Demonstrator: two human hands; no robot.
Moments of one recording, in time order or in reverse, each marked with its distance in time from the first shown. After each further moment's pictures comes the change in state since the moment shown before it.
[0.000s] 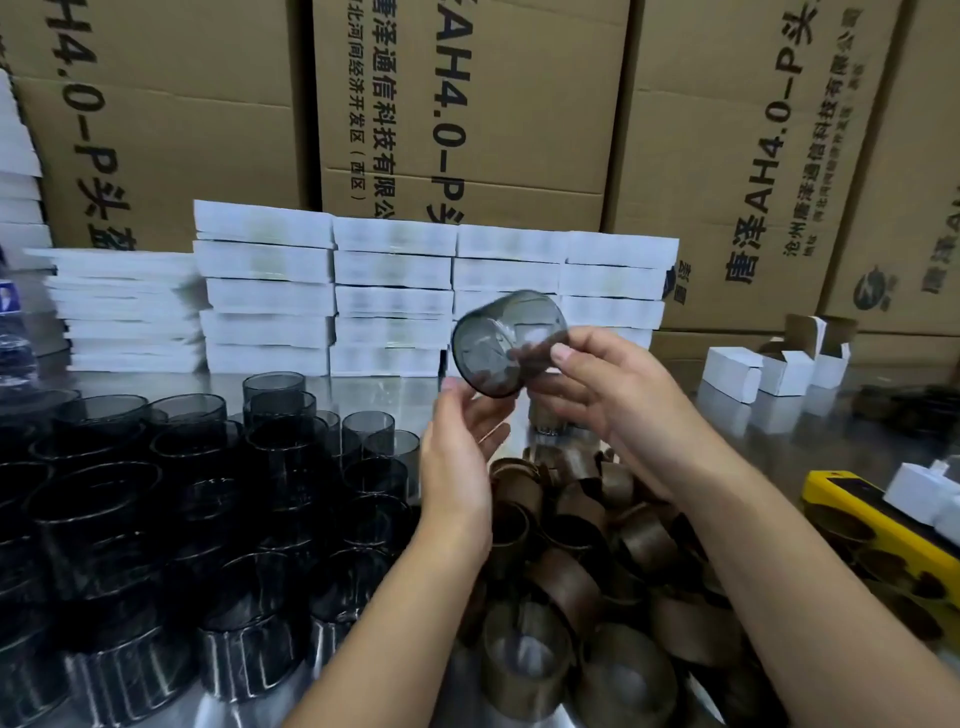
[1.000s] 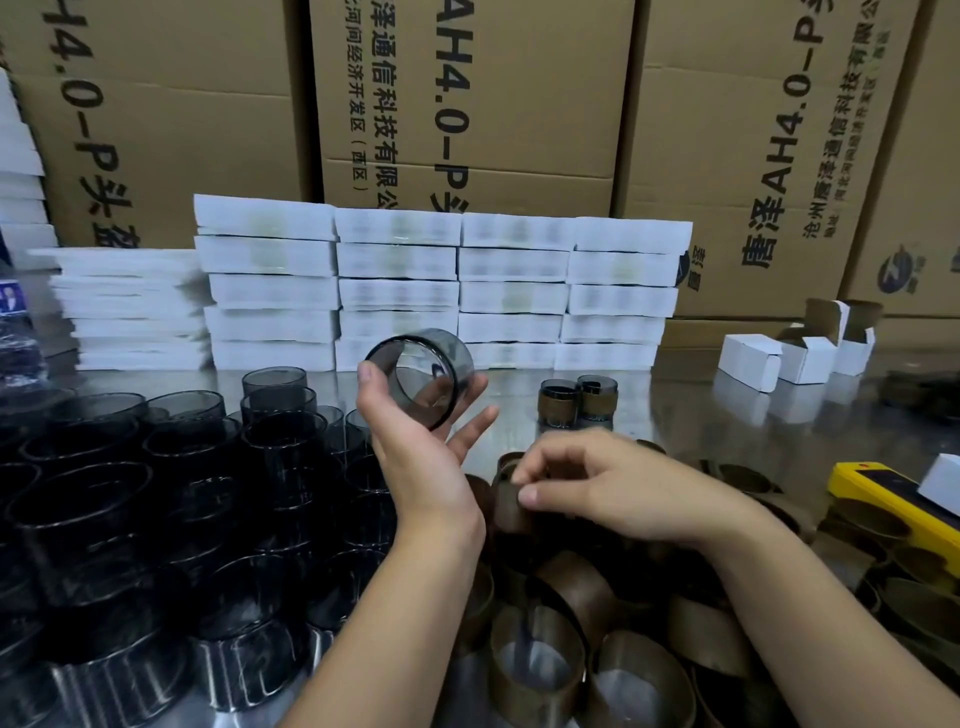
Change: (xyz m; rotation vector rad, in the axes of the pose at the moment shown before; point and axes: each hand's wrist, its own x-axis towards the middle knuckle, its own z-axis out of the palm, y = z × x) left_hand 0.004 0.009 -0.008 -0.221 0.210 0.158; right_hand -0.012 0.038 -0.016 -0.738 -0.424 0.099
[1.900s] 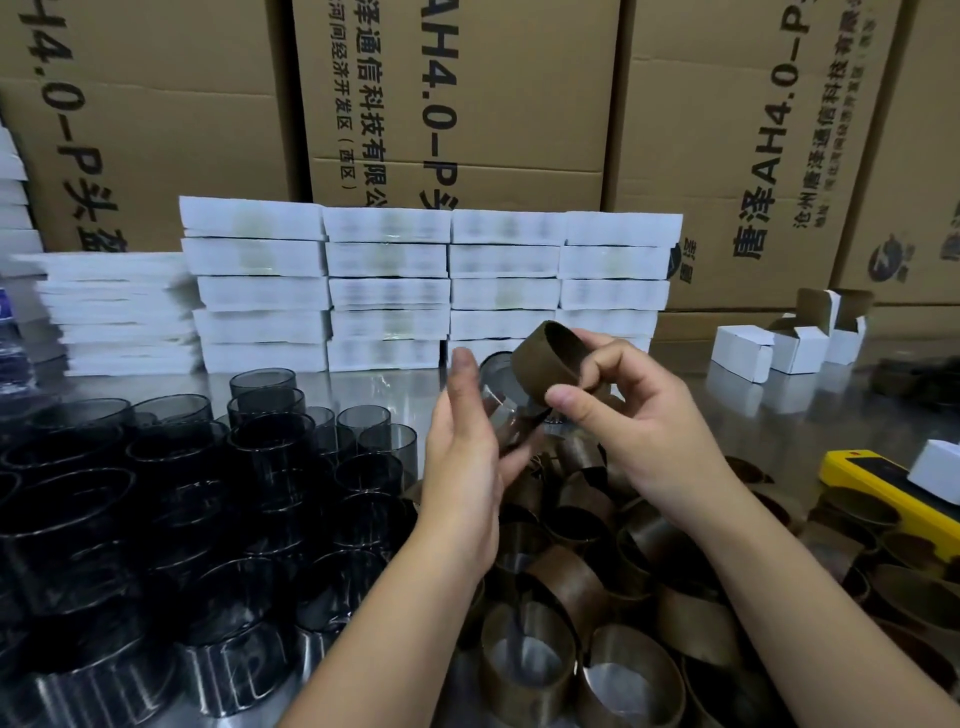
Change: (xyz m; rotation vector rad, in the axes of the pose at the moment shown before) left_hand -0.014 -0.011 0.005 0.264 -0.303 -0.244; right_hand -0.001 0.009 -0.004 0.422 0.645 -0.338
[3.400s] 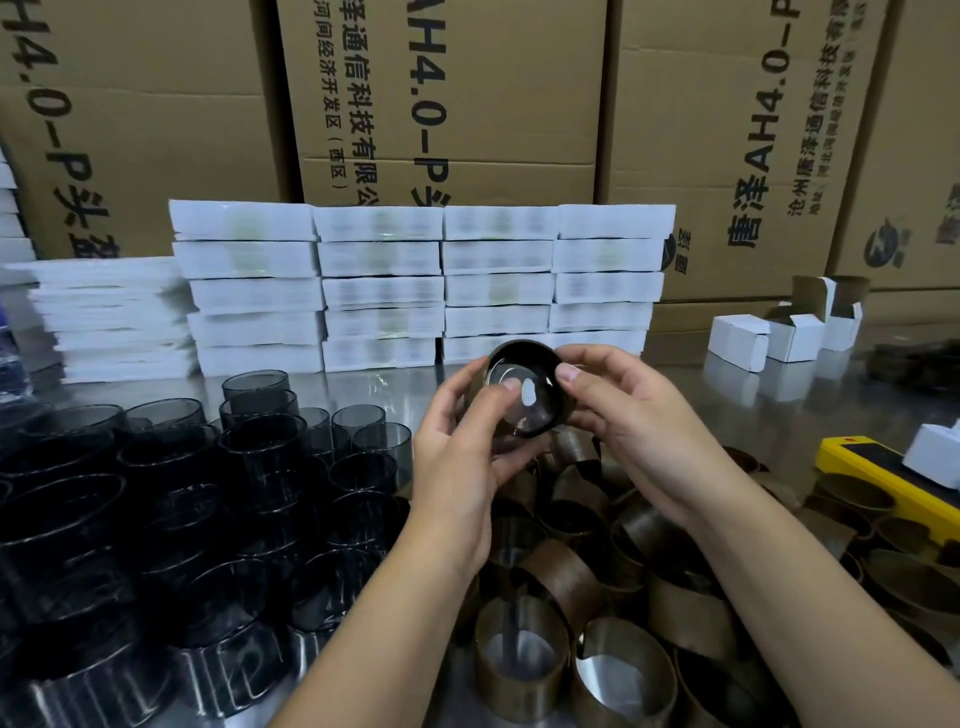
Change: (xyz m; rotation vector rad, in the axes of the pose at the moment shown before) left_hand -0.002 -0.002 -0.004 -0.057 -0.064 0.006; right_hand 0.003 0.012 -0.006 0.188 -0.009 0.283
